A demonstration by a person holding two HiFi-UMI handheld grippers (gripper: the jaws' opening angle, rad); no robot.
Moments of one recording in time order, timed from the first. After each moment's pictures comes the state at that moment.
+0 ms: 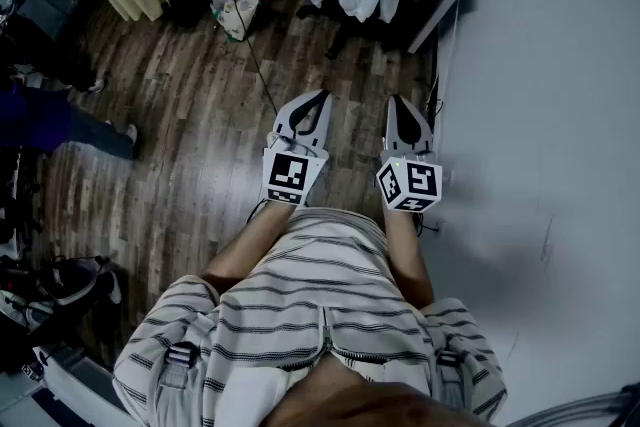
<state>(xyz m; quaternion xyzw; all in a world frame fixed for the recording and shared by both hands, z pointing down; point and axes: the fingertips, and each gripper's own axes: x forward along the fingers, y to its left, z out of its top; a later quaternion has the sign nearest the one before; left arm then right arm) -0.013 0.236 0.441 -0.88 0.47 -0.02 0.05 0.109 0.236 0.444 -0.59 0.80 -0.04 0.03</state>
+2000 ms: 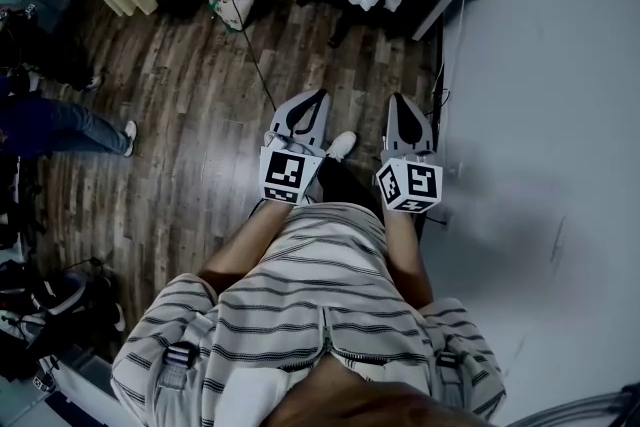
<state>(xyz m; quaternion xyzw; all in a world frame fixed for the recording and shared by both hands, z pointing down) -0.027 0.214 0.485 -0.89 0.46 -0.04 0.01 0.099 0.219 0.476 -0.60 0.80 -0.04 0.03</state>
